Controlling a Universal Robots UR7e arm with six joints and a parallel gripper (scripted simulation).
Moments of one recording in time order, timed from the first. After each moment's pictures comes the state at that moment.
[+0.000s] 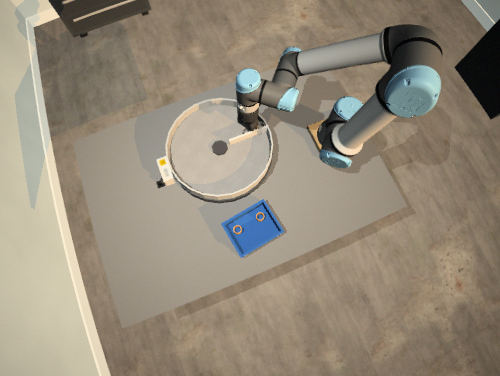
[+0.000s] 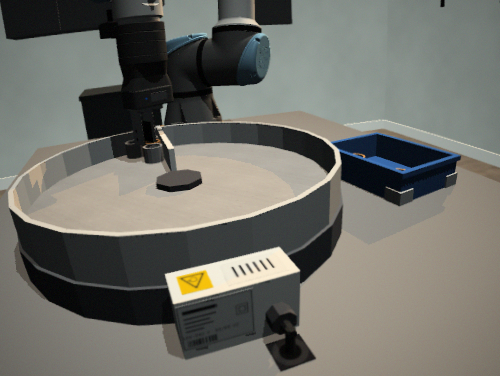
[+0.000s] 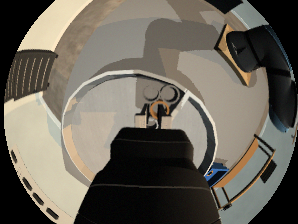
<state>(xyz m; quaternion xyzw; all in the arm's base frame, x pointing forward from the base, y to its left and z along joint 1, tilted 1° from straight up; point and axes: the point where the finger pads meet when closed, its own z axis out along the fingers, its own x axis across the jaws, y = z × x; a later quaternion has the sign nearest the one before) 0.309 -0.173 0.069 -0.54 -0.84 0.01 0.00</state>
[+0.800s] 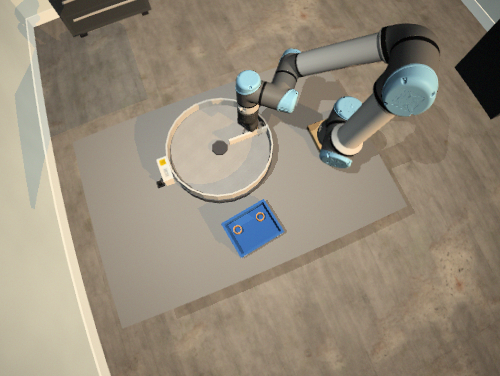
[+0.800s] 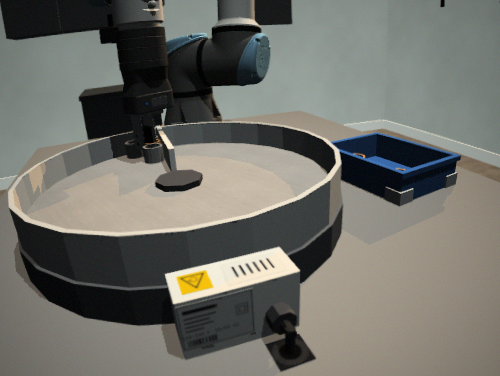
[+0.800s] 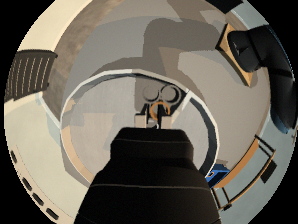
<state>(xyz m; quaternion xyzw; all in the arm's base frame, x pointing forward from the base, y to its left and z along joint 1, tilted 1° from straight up) 0.309 -0.173 0.062 -0.54 -0.84 0.01 0.00</state>
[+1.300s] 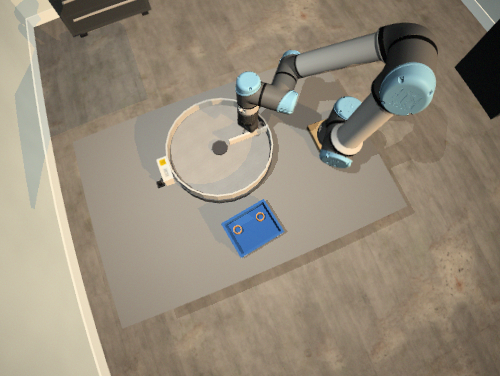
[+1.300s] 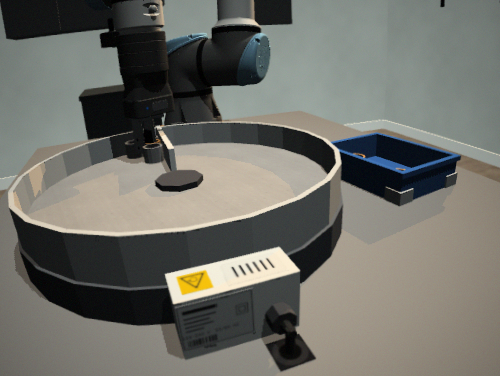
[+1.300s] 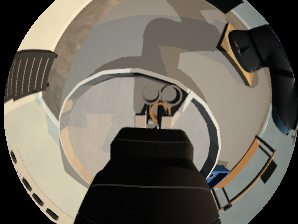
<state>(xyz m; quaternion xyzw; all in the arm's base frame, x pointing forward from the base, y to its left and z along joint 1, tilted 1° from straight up) 0.309 -0.173 0.055 -0.54 -0.84 0.01 0.00</state>
